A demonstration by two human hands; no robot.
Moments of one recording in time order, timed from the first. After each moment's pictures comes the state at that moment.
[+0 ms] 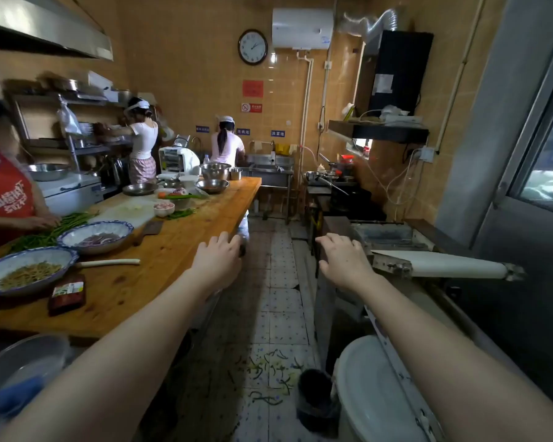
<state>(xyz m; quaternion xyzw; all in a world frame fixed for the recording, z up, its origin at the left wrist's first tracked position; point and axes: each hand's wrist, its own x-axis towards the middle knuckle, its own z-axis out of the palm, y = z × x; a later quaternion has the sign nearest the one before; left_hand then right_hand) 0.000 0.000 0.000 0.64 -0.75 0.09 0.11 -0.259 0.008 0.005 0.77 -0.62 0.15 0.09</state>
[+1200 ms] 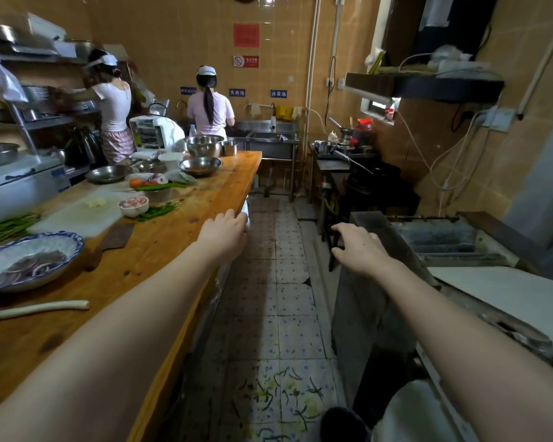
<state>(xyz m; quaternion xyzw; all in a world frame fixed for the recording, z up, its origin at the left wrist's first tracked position) 0.020 -0.411 -0.032 0.62 -0.77 0.10 0.09 -0.253 -0.370 -0.032 0.73 -0.67 0.13 -0.03</state>
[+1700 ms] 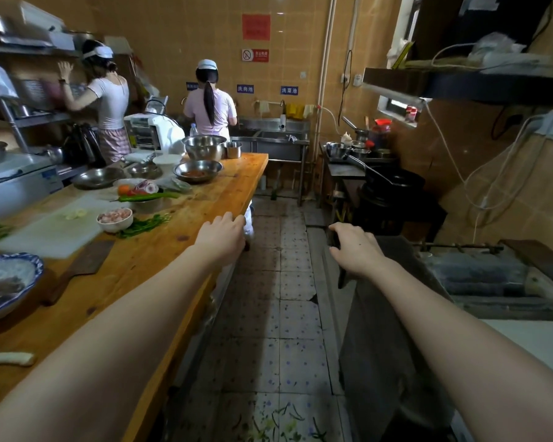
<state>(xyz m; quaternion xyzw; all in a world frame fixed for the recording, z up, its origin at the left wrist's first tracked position) 0.000 -0.586 -0.037 0.65 -0.75 0.08 0.07 -0.265 -0.573 -0.040 0.75 -0.65 0.11 -0.03</state>
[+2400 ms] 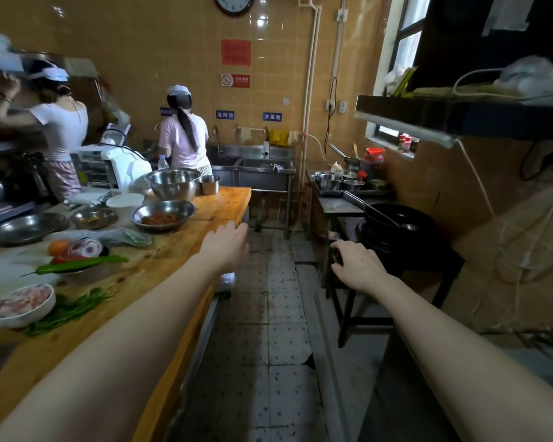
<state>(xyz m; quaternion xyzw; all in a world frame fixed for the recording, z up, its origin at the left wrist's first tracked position) -0.022 -0.918 -0.028 0.62 -0.77 0.07 0.11 -0.287 -0.884 -0.039 0.73 -0.68 0.11 -0.01</state>
